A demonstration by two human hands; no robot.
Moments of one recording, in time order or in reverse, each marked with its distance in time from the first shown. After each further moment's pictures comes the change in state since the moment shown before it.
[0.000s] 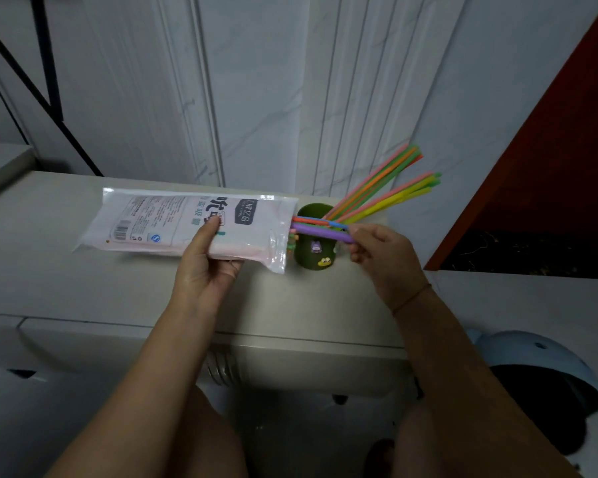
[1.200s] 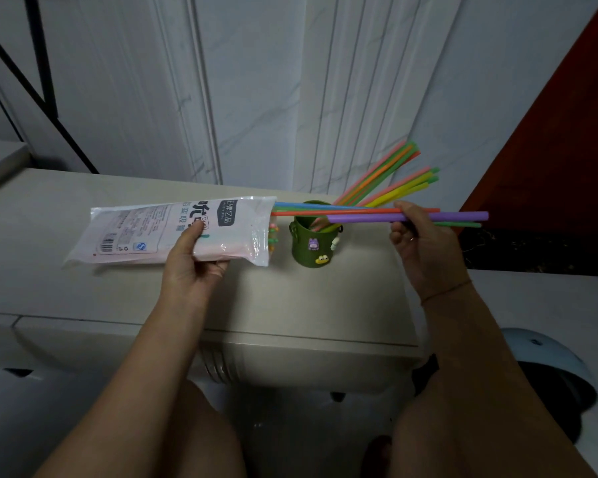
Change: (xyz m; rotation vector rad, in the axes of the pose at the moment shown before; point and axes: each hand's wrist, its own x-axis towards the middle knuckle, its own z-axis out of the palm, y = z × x) left_hand 0.010 0.010 -0.013 0.001 0.156 0.015; right_hand 0.006 -0.026 -0.032 0.379 0.173 -0.066
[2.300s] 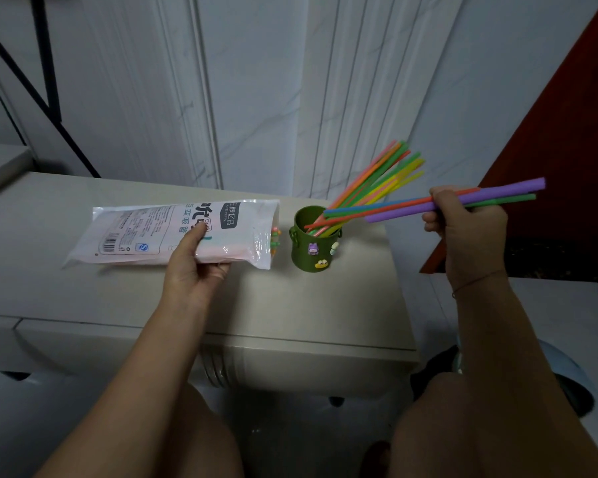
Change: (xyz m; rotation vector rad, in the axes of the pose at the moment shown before) left_hand -0.007 0.000 0.007 0.008 0.011 0.001; right_hand 0.001 -0.042 -0.006 -0.417 0.059 -0.401
